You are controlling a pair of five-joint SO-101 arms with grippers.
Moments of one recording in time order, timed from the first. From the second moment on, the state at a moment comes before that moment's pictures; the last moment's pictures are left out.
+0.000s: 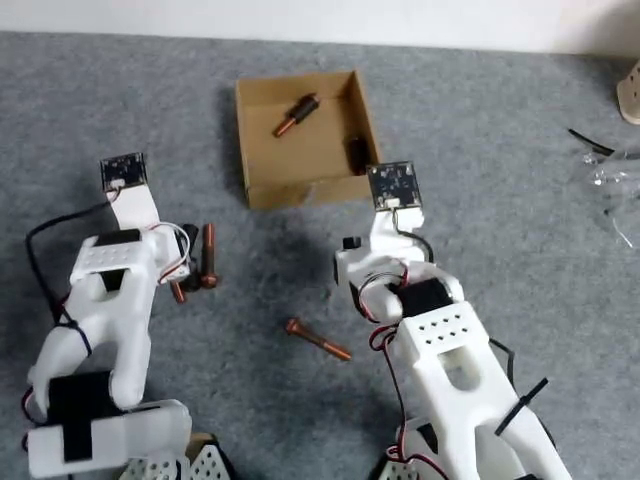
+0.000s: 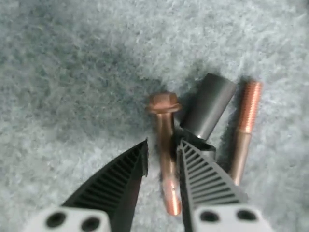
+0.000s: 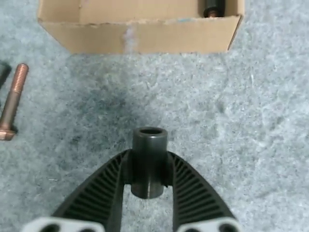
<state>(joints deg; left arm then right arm) -15.5 -8.0 47.0 41.1 13.3 -24.2 -38.7 55.9 40.1 -7.6</state>
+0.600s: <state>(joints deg) -15.3 -1.6 41.3 46.7 13.3 -24.2 -38.7 55.9 39.8 -7.6</state>
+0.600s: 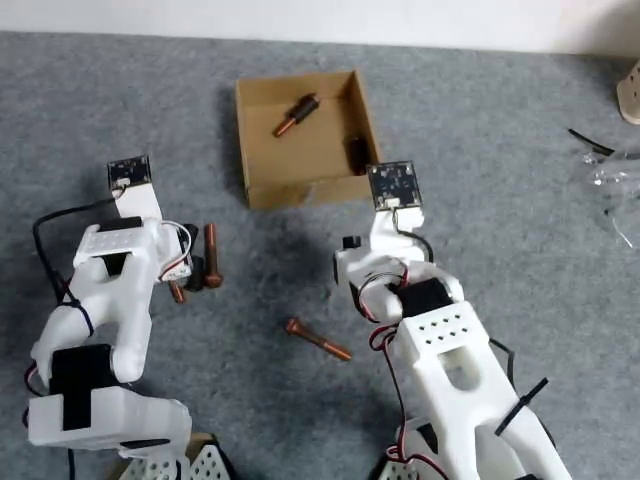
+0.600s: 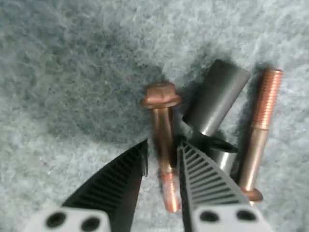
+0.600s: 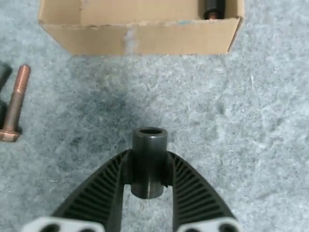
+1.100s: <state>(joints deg) -15.2 -7.2 42.9 50.0 -2.9 -24.2 -38.7 55.9 39.8 -7.6</state>
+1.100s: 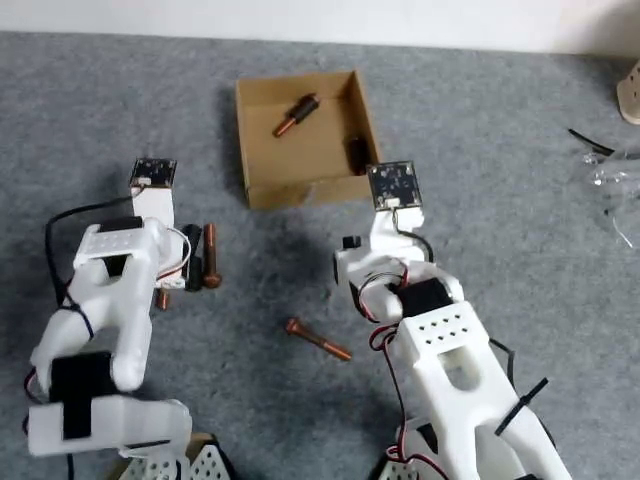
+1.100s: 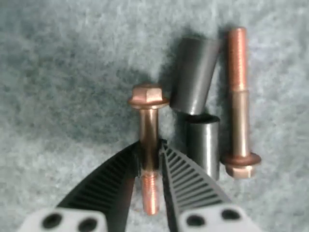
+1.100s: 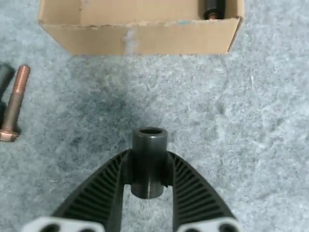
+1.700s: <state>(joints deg) -15.2 -68.9 60.0 50.6 -0.7 -24.2 -38.7 60.8 33.3 -7.6</state>
